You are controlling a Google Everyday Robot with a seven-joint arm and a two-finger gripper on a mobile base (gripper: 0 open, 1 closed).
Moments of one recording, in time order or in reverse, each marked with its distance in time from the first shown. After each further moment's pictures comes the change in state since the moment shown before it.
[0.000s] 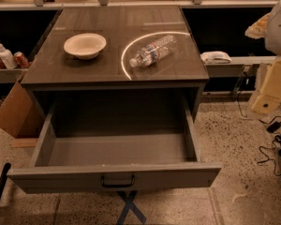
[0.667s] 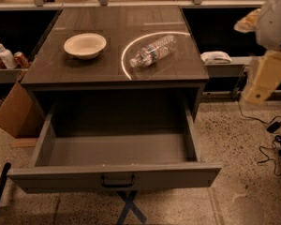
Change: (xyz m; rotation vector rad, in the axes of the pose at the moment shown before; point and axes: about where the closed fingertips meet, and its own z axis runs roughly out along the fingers) arm -0.011 -0.023 0.013 0.011 -0.049 -0.082
